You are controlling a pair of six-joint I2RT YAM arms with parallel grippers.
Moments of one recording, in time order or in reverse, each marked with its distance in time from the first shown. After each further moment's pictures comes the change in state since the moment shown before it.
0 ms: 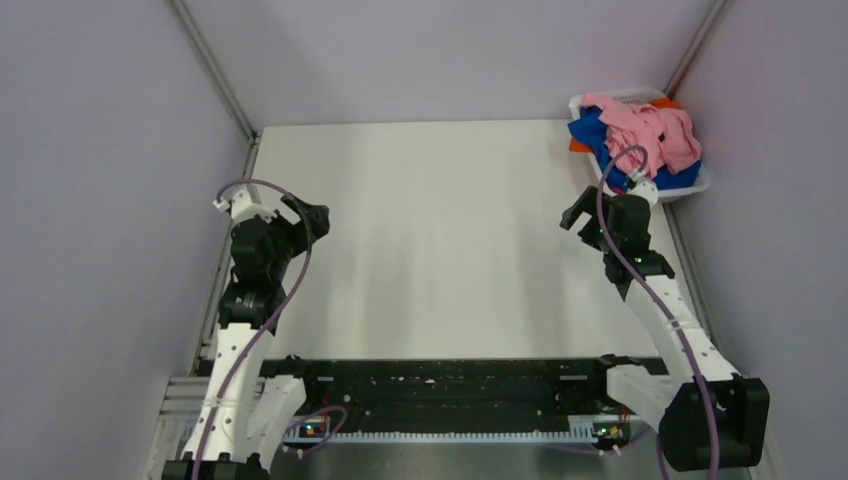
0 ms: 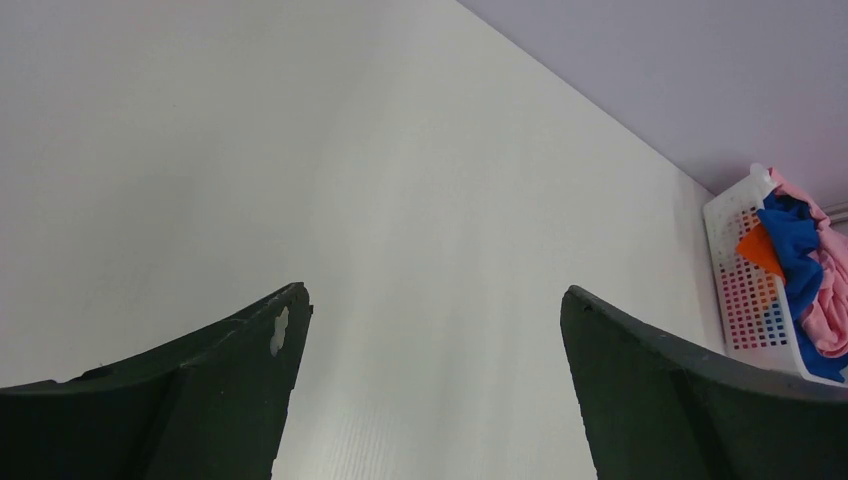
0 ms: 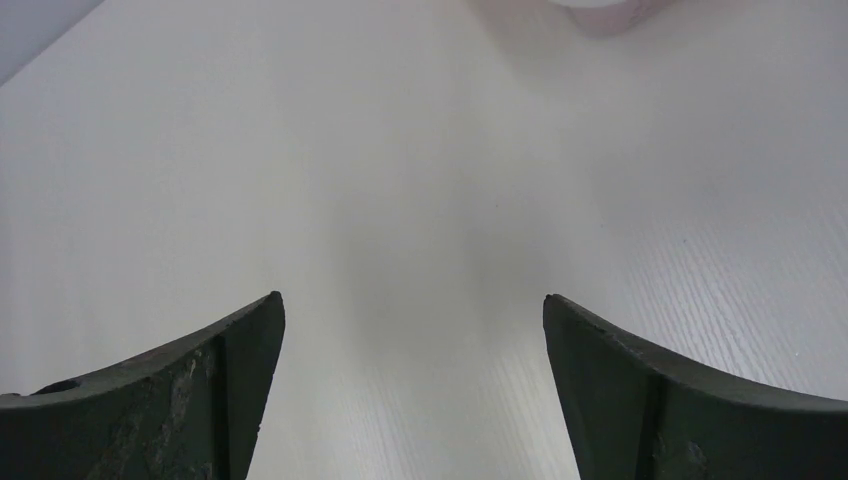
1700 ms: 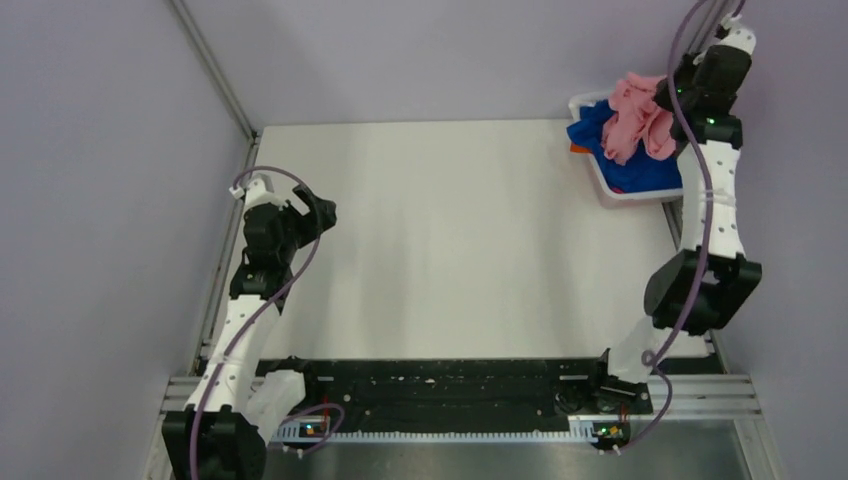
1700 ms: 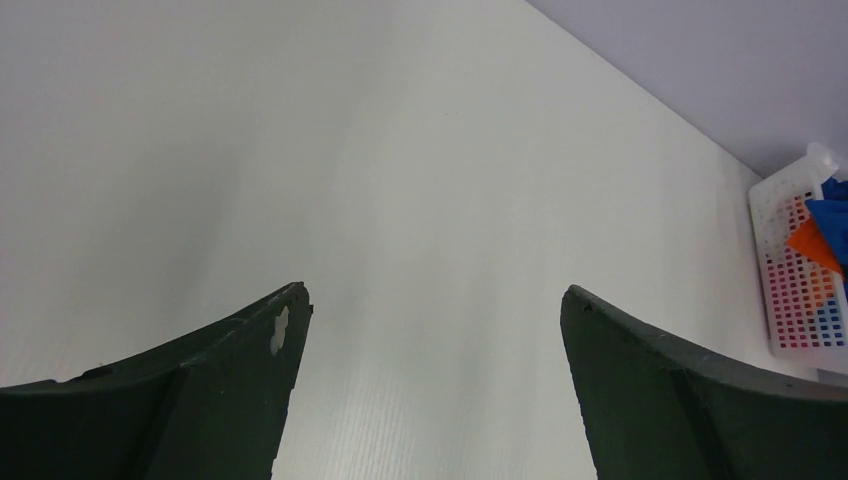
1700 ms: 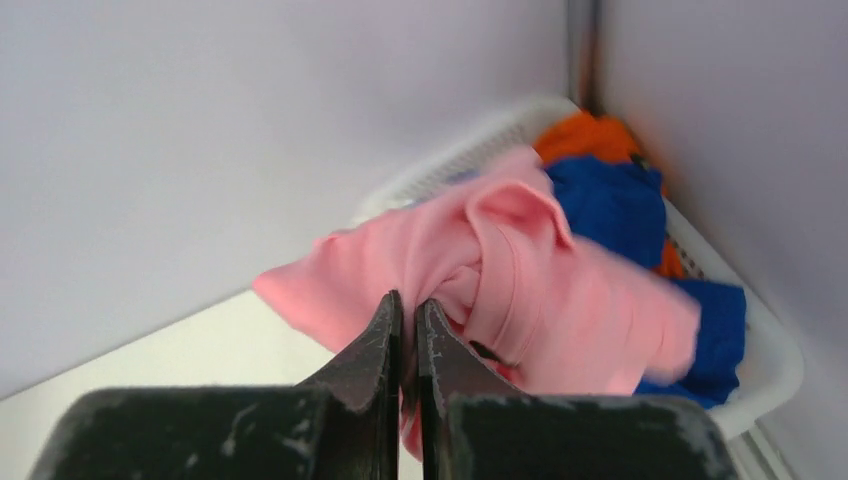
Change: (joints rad) left arm 0.000 0.202 -0.009 0.135 0.012 0.040; right arm -0.299 0.800 1.189 -0.188 -0.076 -0.210
